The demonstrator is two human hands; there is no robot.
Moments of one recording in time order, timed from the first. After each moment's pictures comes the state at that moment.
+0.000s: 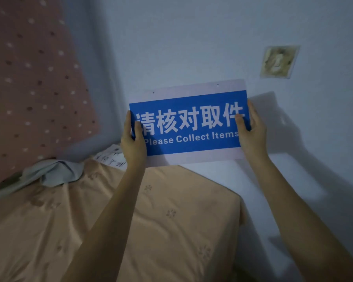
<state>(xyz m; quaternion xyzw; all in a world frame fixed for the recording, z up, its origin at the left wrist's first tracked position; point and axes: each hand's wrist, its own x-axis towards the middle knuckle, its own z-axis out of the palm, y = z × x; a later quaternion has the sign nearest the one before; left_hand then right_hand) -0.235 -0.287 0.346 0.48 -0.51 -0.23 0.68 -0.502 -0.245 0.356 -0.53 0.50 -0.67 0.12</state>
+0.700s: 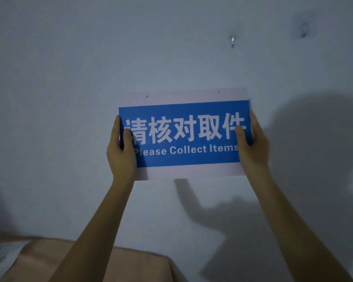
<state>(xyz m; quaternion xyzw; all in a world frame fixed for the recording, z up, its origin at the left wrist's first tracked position) -0.501 -0.322 0.444 0.26 -0.60 -0.34 0.67 -0.712 -0.159 0.445 -0.38 0.57 -0.72 -0.11</state>
